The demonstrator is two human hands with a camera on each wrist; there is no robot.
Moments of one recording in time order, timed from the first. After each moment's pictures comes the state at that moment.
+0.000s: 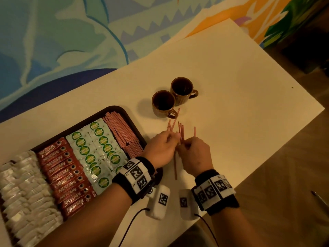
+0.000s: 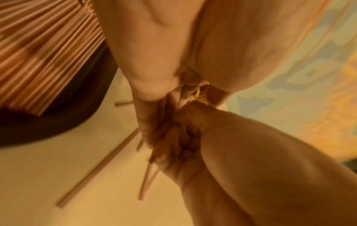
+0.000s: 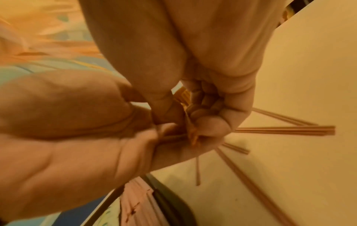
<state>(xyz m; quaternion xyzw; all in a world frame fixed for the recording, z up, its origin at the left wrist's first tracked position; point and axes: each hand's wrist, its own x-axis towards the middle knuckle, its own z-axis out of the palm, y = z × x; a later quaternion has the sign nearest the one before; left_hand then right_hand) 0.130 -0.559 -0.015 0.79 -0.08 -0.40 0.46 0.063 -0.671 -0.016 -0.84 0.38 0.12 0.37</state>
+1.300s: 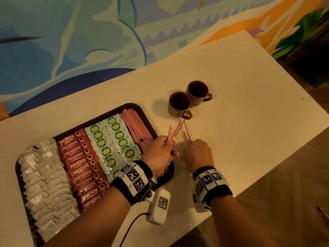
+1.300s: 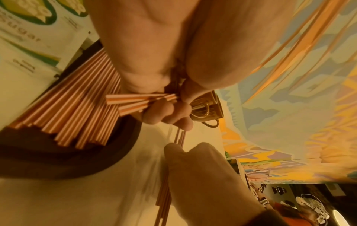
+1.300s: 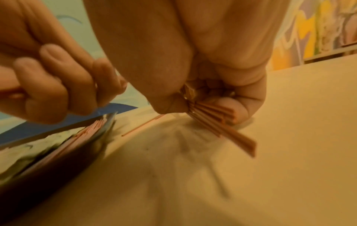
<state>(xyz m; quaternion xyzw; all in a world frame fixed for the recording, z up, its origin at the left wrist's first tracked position) 0.118 -0.509 -0.003 0.73 0.04 -0.42 0.55 0.070 -0.647 -0.035 -0.92 0.29 0.20 0.16</state>
